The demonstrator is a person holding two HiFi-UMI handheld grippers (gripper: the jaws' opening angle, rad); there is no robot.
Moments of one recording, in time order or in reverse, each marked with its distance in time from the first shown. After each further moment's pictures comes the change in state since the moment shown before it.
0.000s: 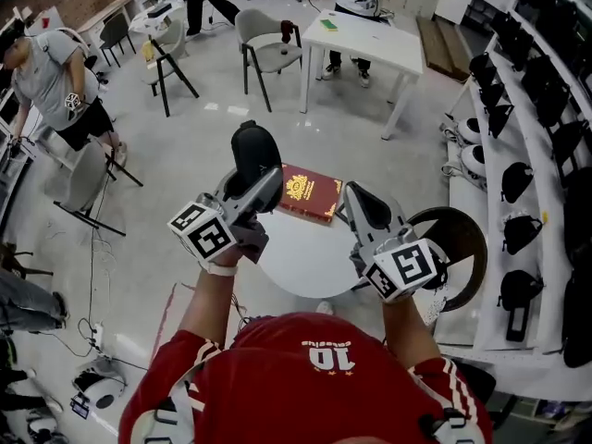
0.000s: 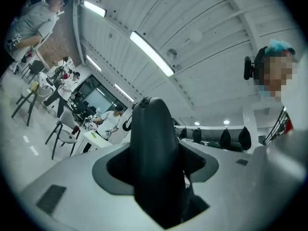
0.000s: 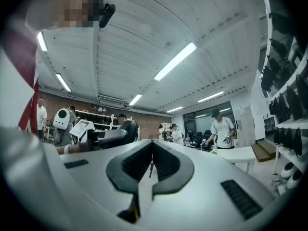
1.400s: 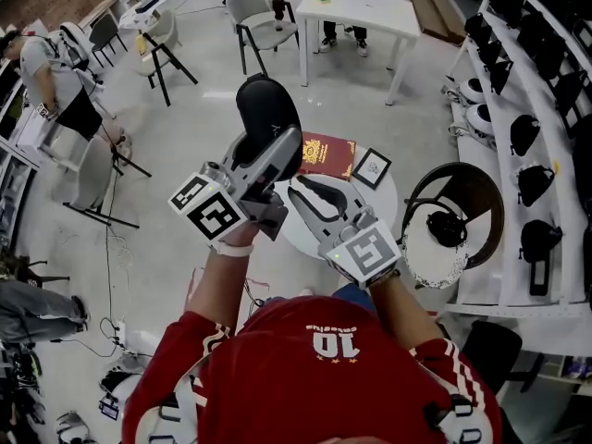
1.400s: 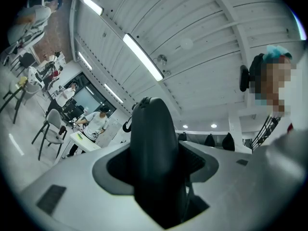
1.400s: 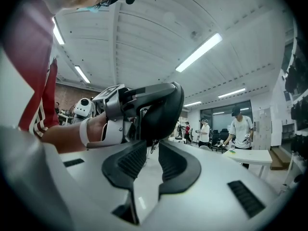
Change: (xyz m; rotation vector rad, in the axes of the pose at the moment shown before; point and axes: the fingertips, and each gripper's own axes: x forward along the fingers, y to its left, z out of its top) left arm -0.032 -0.065 0.032 -0.010 -0.022 -0.126; right arm 0.019 0.150 -0.049 -0.119 0.153 0.145
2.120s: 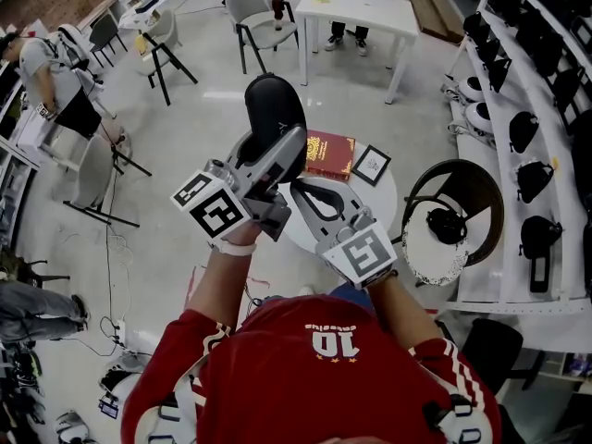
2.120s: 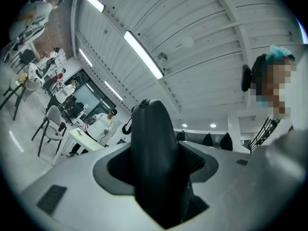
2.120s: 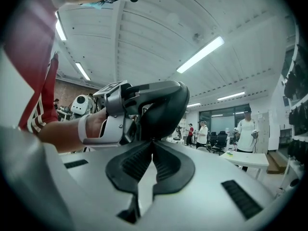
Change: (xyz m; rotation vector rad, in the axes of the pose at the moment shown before) left arm 0.000 -0.012 -0.006 -0.024 0.022 -0.008; right arm -0.003 0.013 0.003 -0.051 -0.066 0.010
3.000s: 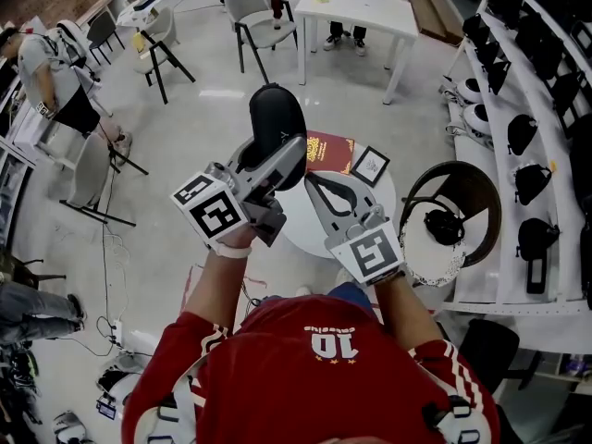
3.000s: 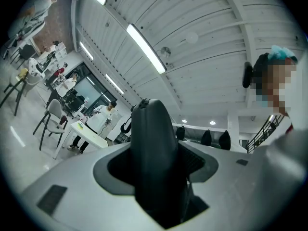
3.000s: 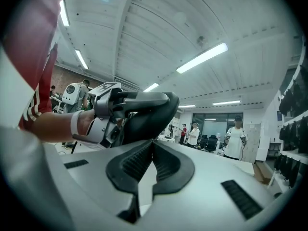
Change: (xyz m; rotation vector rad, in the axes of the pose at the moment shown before) left arm -0.011 0.014 -0.017 -0.029 0.076 -0.003; right arm -0.005 -0.021 -0.002 -0.109 0.049 -0.084
